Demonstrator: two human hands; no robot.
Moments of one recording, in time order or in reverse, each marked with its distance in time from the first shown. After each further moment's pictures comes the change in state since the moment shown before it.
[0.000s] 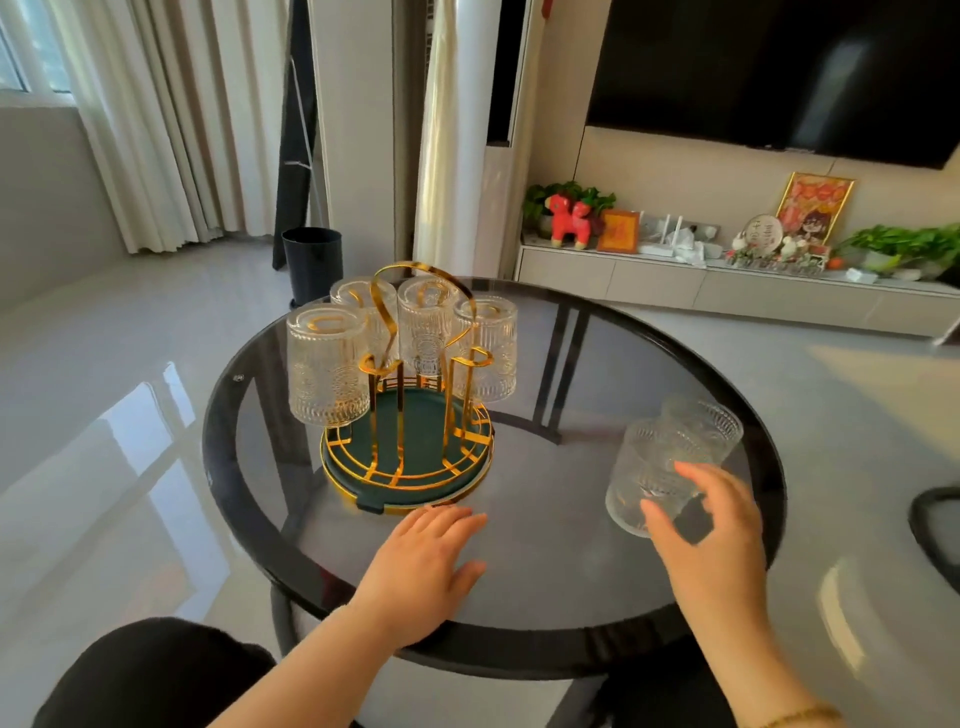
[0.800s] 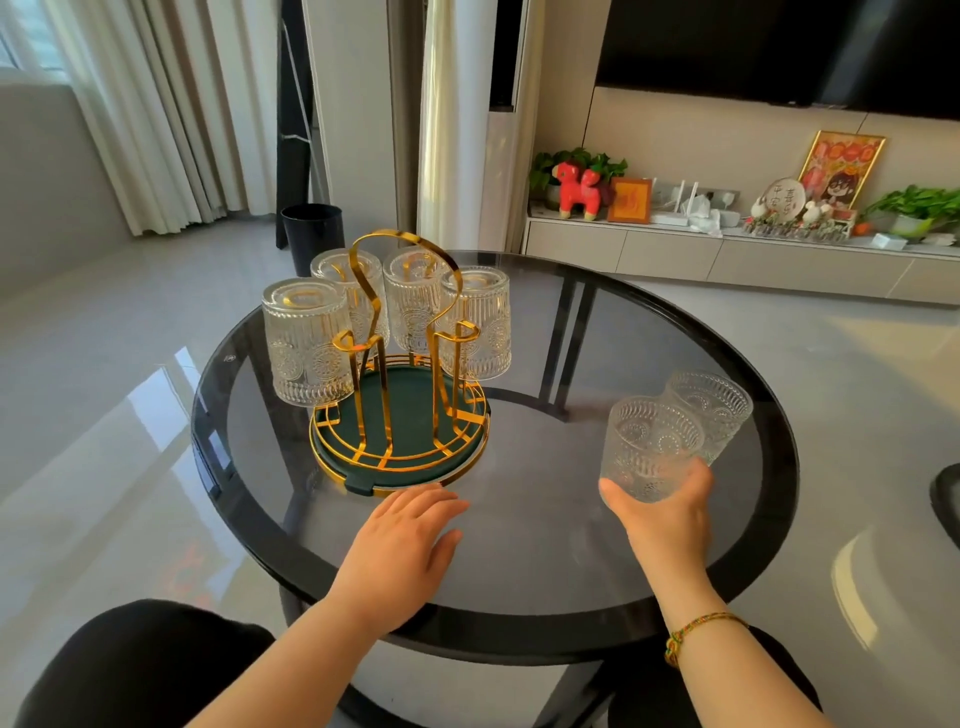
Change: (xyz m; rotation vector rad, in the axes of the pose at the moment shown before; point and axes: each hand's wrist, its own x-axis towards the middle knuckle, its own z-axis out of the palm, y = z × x) left_hand -0.006 0.001 -0.005 -0.003 0.201 -0.002; right_hand 0.021 0.052 0.052 0.089 -0.026 0.401
